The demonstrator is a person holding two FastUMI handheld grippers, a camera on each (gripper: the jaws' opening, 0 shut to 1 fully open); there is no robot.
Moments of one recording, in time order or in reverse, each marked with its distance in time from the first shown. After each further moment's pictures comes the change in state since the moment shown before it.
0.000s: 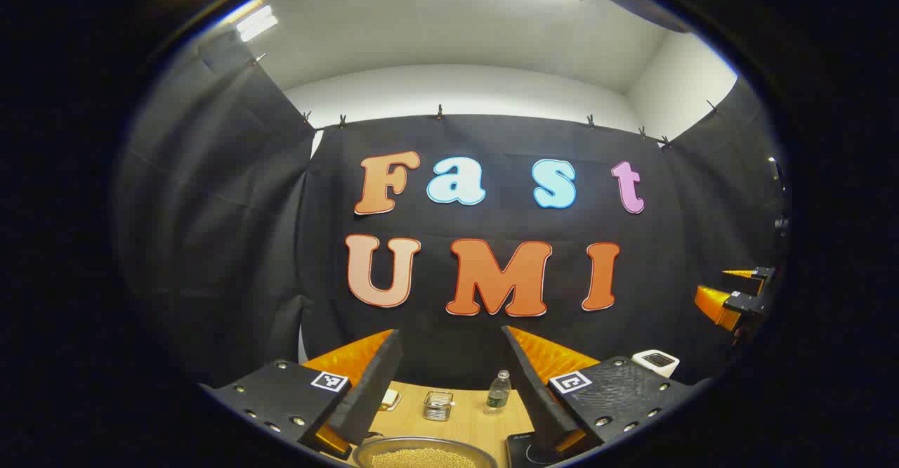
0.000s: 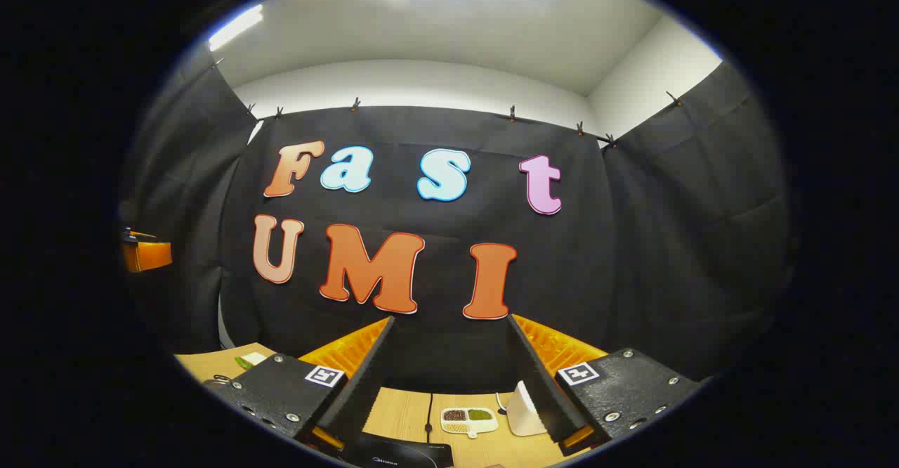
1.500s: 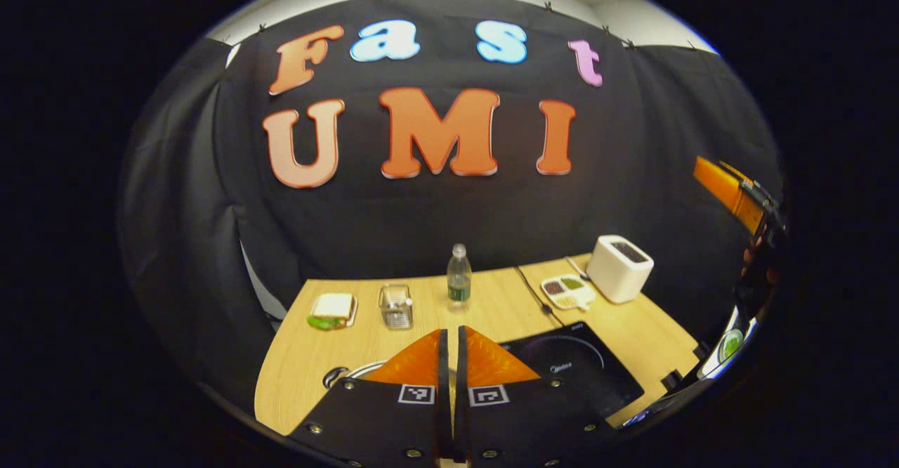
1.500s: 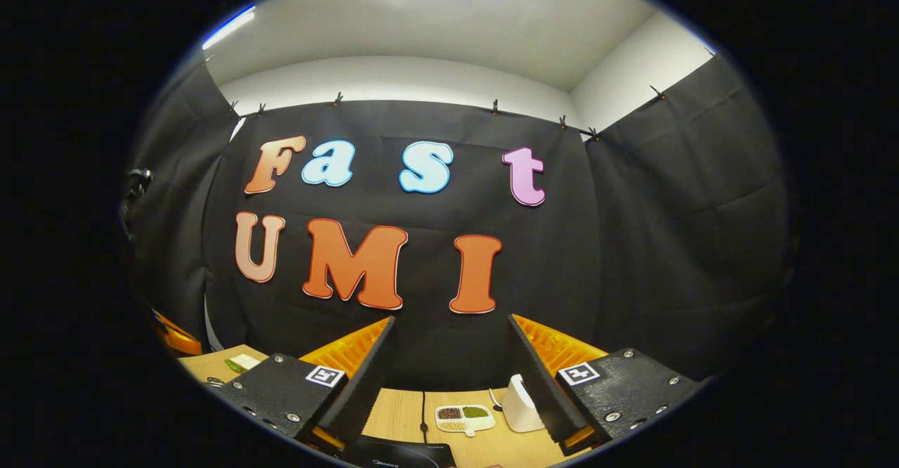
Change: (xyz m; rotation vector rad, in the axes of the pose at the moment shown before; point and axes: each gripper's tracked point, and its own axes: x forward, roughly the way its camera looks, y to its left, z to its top) left arm -0.002 -0.042 -0.208 0.086 0.721 -0.291; right arm 0.007 -0.009 -0.015 0.001 0.024 -0.118
